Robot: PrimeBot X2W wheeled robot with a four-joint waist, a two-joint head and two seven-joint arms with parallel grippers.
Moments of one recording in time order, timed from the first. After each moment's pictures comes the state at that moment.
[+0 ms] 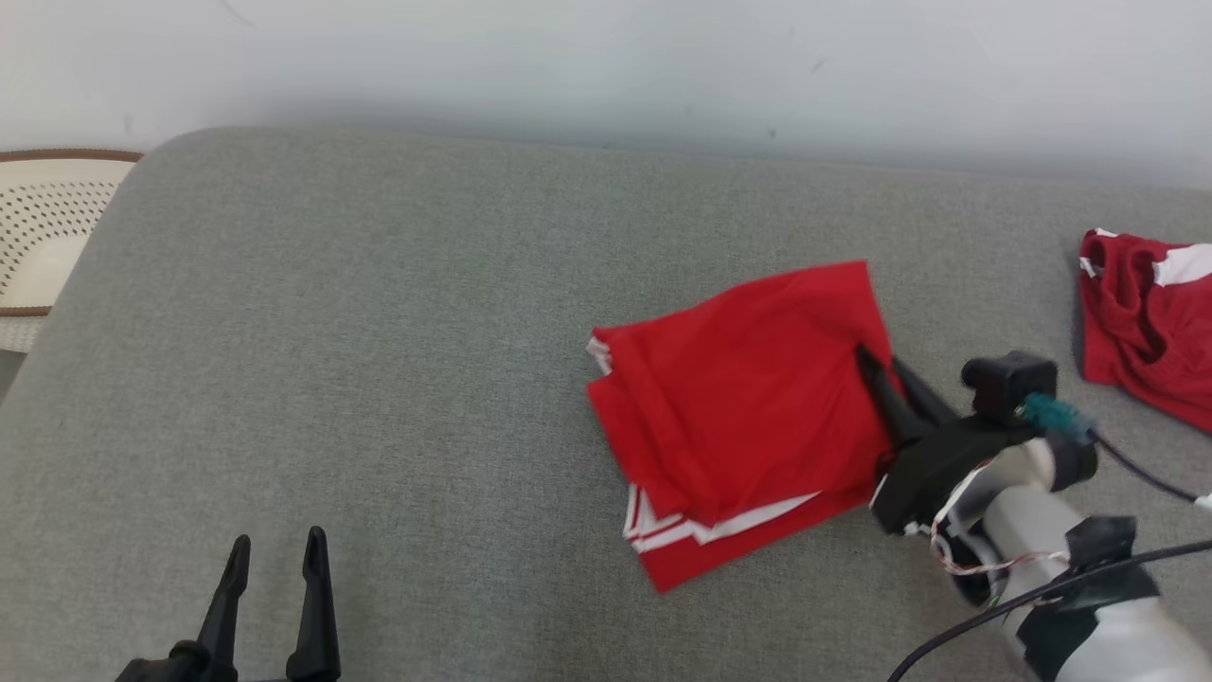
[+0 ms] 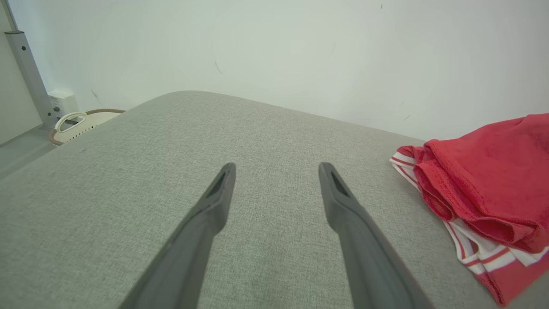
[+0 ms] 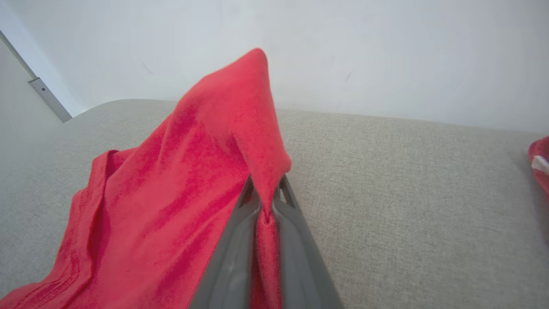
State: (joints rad) left arm -0.05 0.05 0.03 0.04 -0.21 -0.02 -0.26; right arm -0.64 -0.34 0.69 0.69 0.62 0.13 -0.26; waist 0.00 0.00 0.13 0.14
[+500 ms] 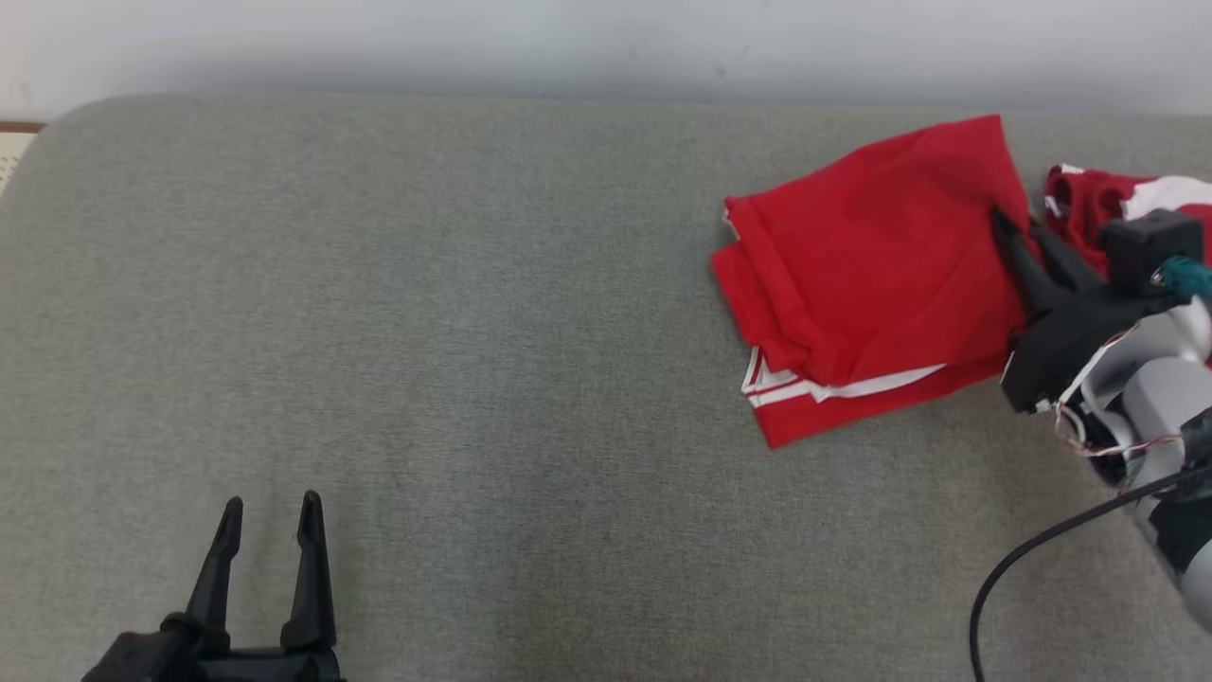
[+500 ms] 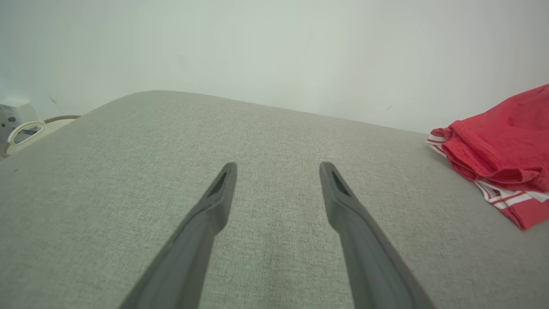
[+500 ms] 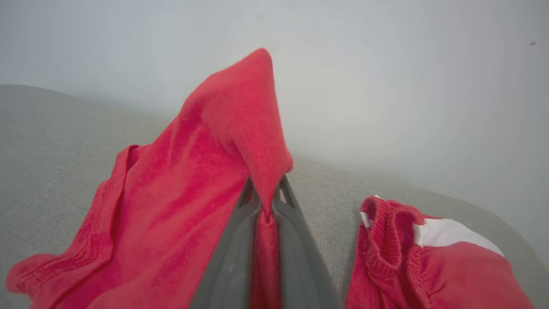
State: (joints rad) left arm -0.08 0.05 0.04 0.00 -0.19 -0.03 -0.26; right arm -0.84 -0.54 0.75 0.71 0.58 0.13 -0.22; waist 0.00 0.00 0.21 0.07
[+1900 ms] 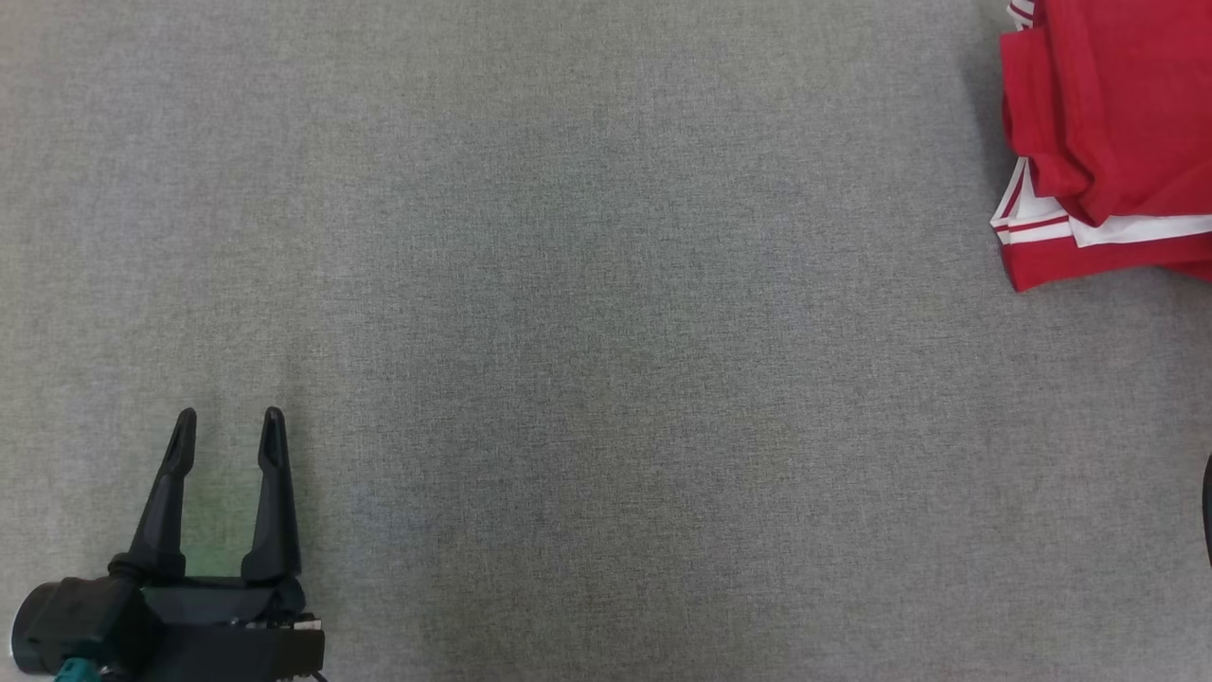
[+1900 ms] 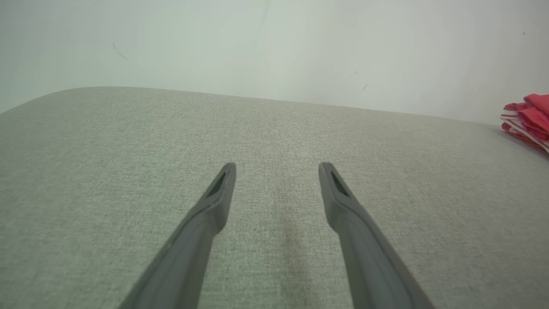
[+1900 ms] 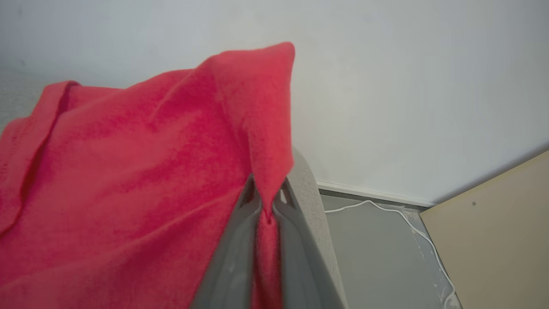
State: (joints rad) left arm -0.17 0.06 0.09 -0.09 -0.12 -0.08 -0.26; right arm -1.10 -0.83 0.75 0.88 0.58 0.13 -0.12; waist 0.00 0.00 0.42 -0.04
